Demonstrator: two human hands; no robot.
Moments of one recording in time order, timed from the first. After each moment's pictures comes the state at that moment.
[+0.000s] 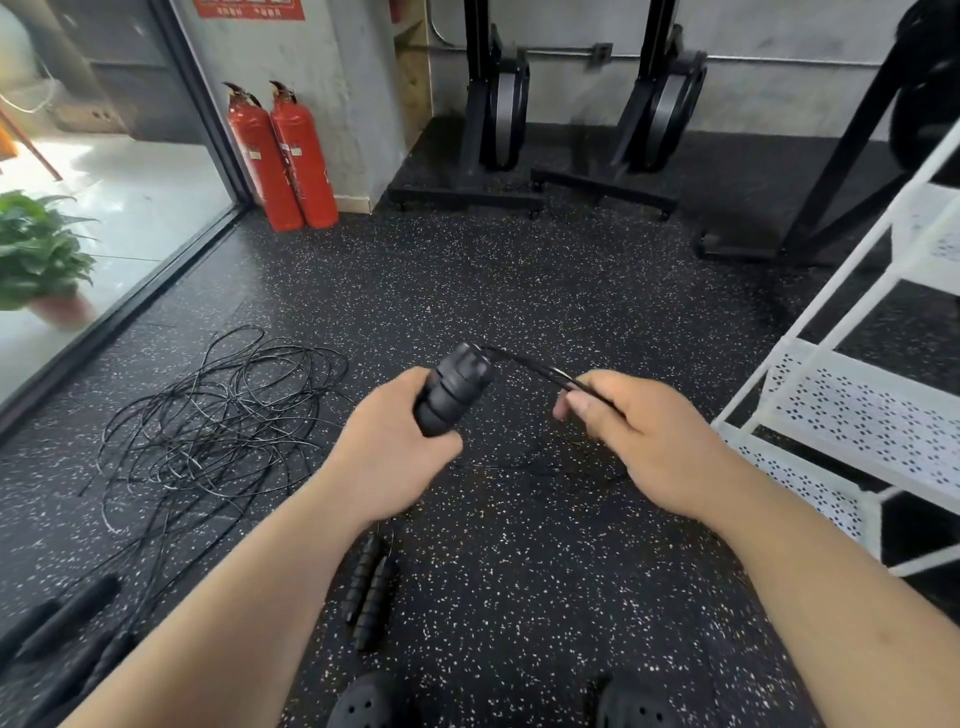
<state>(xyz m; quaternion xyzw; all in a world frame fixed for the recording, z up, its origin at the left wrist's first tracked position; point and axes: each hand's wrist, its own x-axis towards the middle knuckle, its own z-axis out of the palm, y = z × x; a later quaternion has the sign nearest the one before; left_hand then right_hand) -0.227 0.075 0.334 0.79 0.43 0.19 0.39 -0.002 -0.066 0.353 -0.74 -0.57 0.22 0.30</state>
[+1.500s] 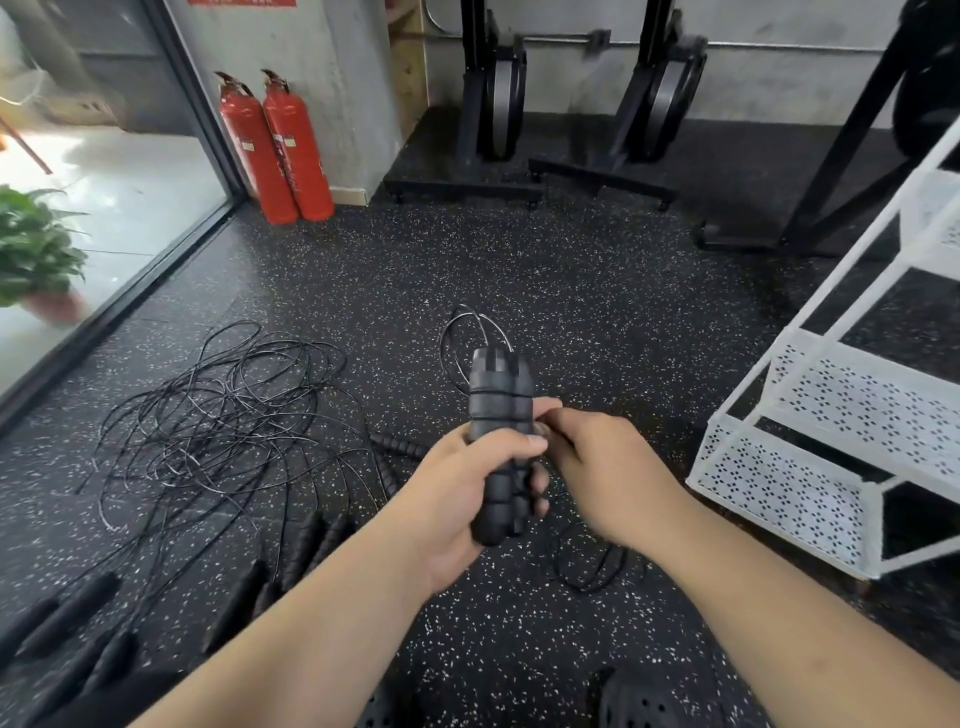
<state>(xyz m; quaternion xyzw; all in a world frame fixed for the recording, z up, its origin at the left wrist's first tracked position) -0.194 0.022 0.315 0.43 0.25 0.20 0.85 -0.038 -0.051 0.313 -0.78 -0.54 0.21 0.25</state>
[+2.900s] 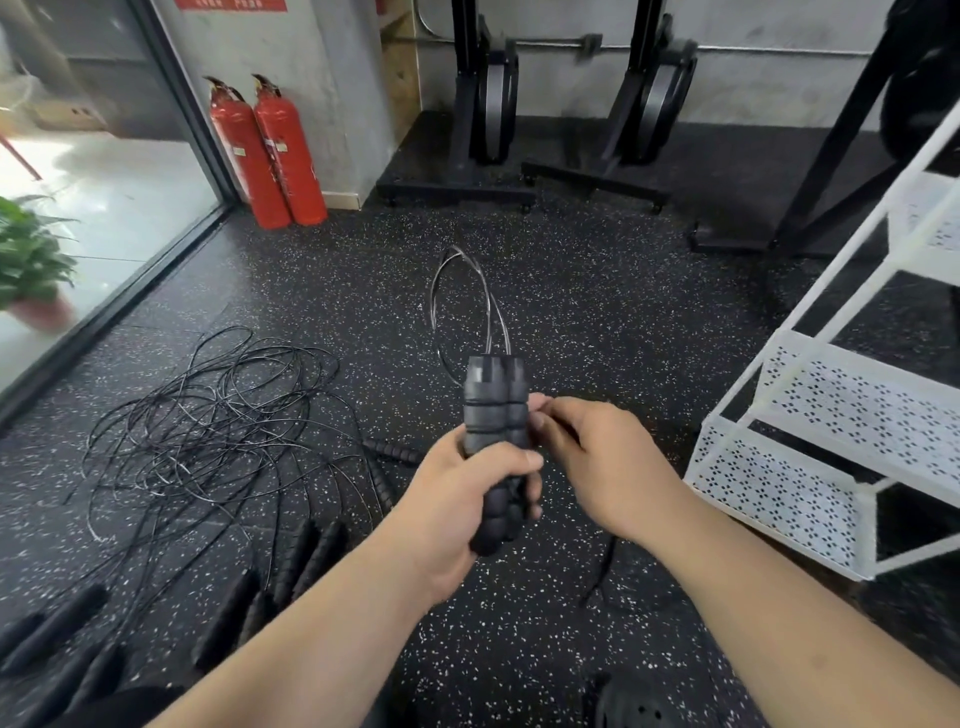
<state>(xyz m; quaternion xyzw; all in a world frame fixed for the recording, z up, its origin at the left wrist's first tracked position) -0.189 0.018 0.312 0.46 0.25 0.23 0.82 -0.024 -0.047 0.310 -0.76 -0.53 0.19 0.32</state>
